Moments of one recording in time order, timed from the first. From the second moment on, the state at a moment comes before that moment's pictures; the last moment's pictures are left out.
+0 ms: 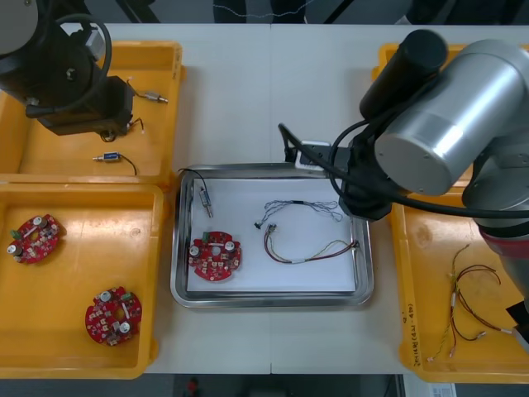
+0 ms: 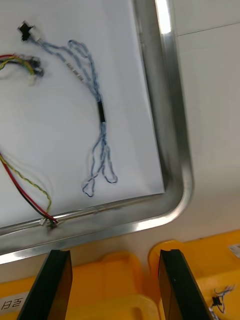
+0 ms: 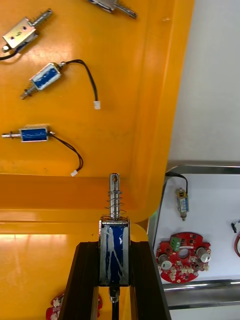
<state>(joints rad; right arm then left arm) -0.66 -0.49 0.38 -2.08 -0.53 1.91 2.10 -0.81 0.73 -0.13 -1.79 0.84 1.90 -0.91</state>
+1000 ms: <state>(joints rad) -0.36 -0.56 -0.18 -2.25 -0.69 1.92 1.49 -0.78 0.42 -0.39 -1.86 0.55 1.87 -0.77</state>
